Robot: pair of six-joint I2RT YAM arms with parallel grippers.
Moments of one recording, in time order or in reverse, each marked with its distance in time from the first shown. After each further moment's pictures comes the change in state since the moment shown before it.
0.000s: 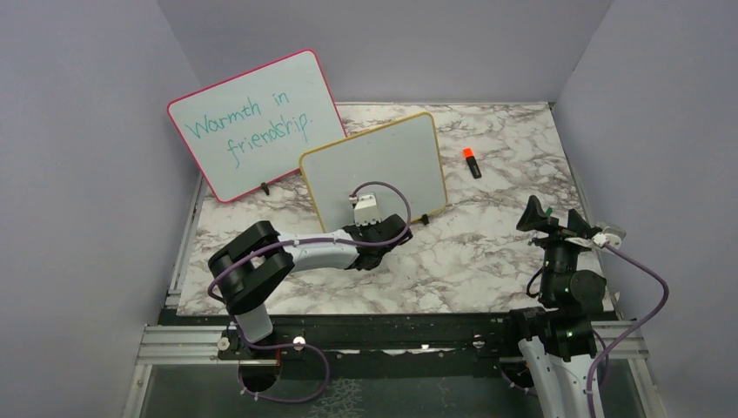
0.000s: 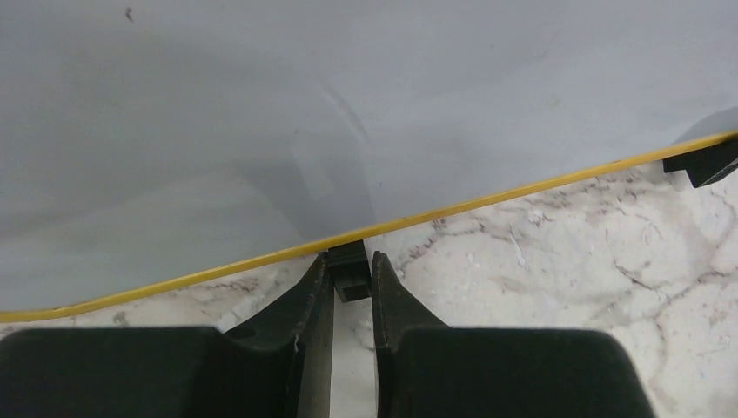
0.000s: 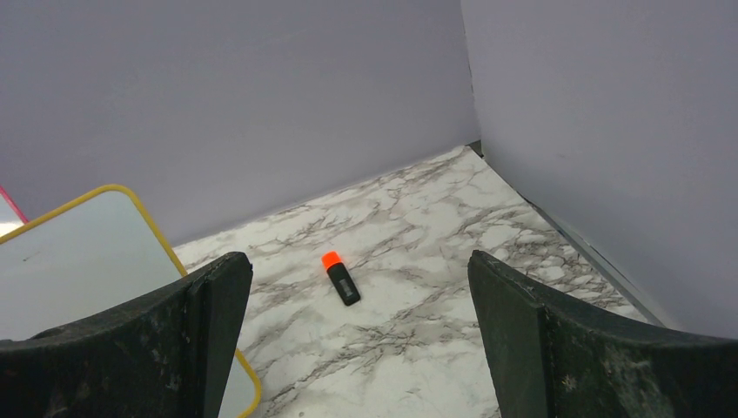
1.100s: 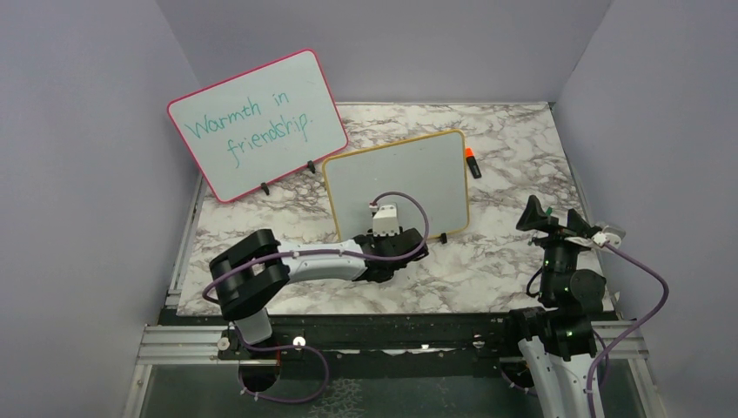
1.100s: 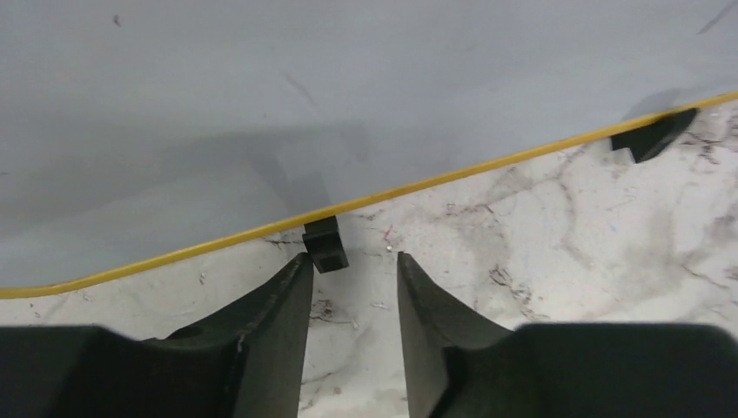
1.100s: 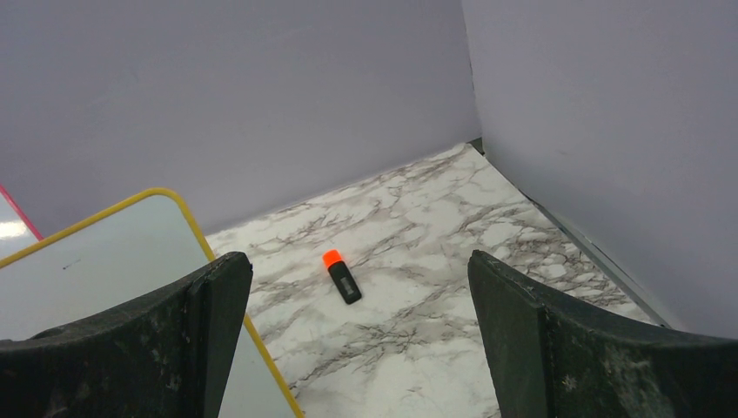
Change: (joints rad) left arm -0.155 0.003 0.065 -0.068 0.021 -0.021; right arm 0.000 0.002 0.000 0.001 0.000 0.006
